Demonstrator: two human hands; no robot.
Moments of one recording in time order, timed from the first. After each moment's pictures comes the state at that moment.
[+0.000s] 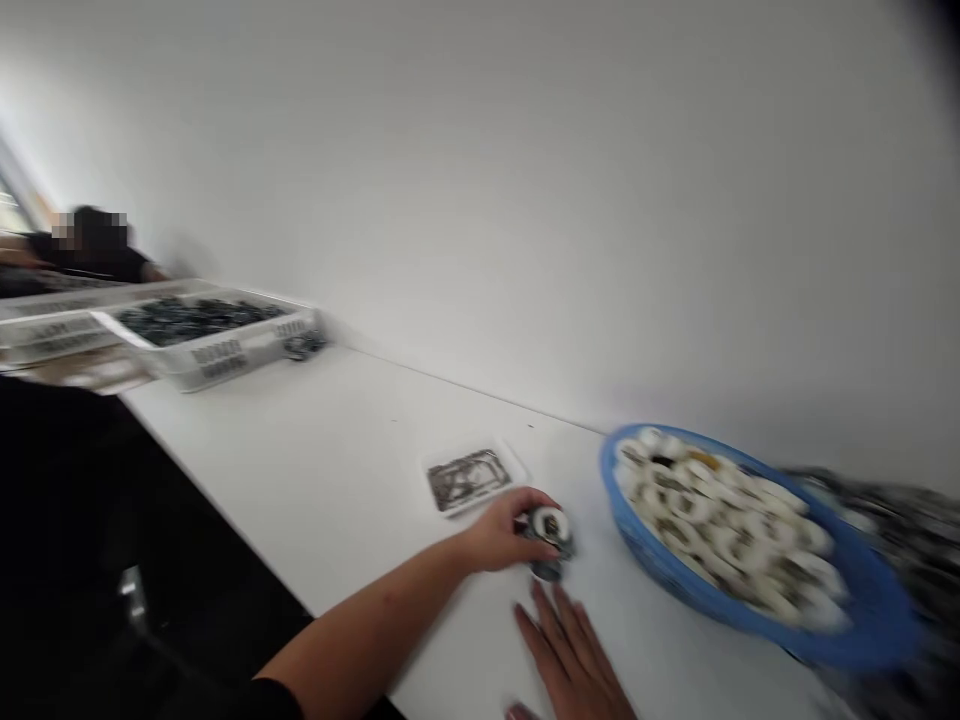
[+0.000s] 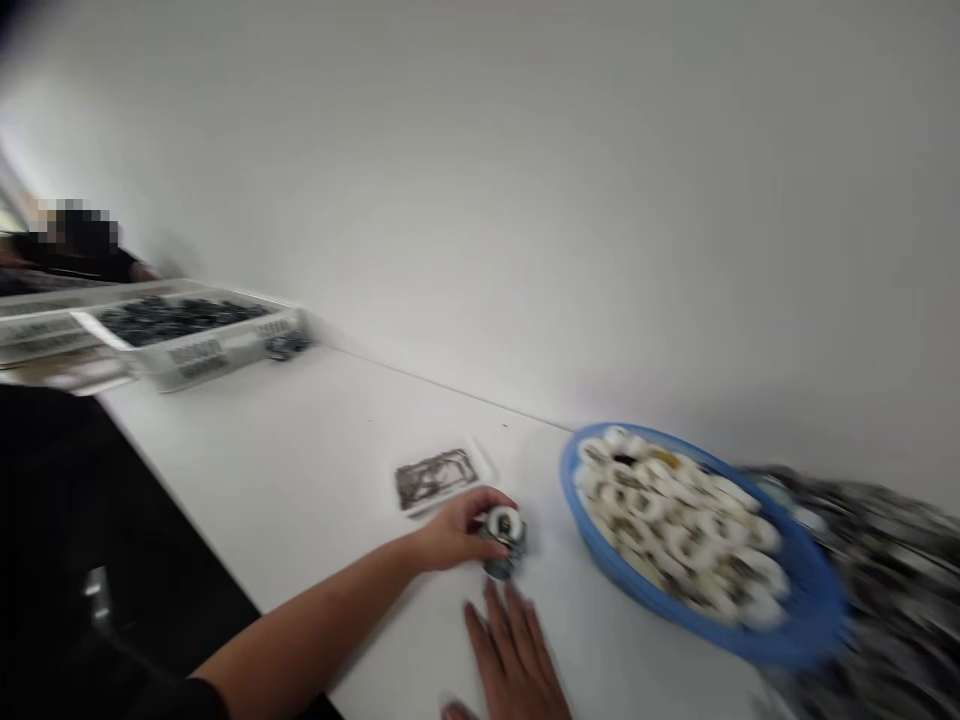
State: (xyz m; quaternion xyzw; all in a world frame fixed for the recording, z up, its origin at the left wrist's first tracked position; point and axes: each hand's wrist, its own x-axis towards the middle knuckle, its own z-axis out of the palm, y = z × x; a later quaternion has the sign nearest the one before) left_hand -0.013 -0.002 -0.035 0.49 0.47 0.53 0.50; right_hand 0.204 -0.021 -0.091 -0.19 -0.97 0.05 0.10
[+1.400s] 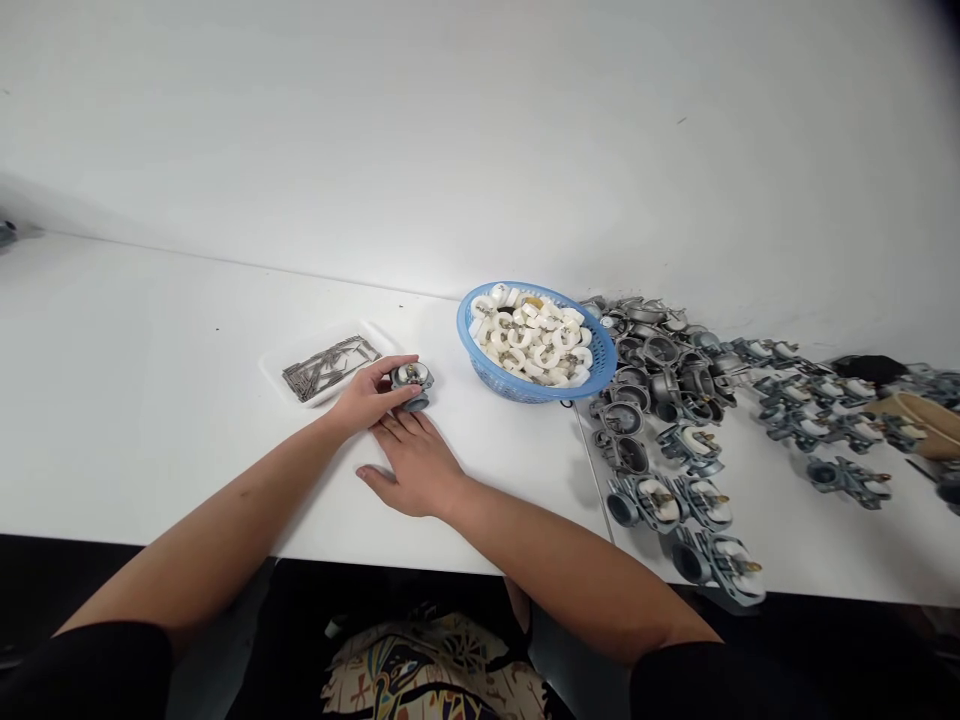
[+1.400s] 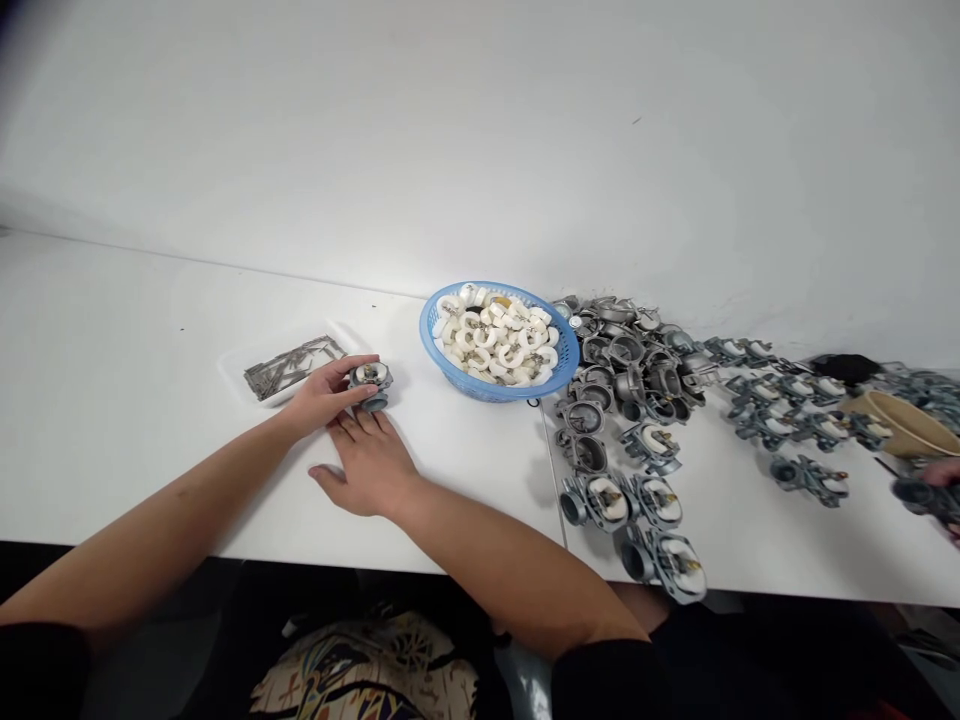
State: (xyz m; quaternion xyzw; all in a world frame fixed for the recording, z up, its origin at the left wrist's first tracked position) left_hand -0.016 -0.013 -0.023 0.52 0.57 0.47 0.42; right_hand 0.147 -0.031 -0.039 -0.24 -0.95 0.15 0.09
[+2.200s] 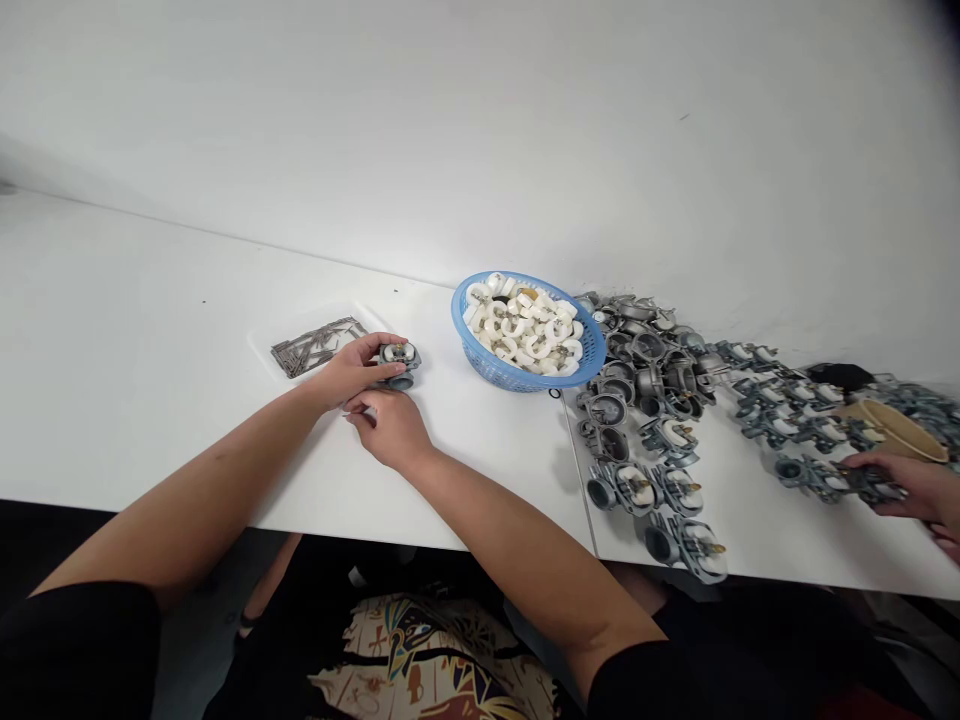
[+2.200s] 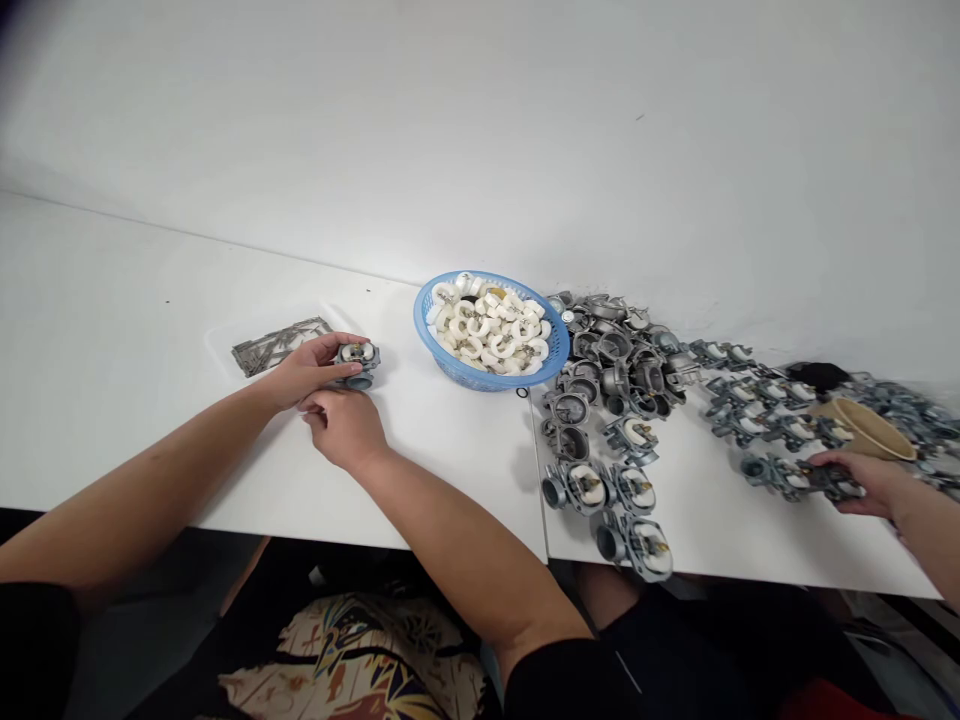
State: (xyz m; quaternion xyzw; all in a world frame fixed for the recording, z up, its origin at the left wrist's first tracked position) left_hand -0.027 -0.011 -0.023 0.48 0.54 0.48 0.49; right_hand 0.114 -0.016 -0.048 -0.27 -0.87 0.33 0.24
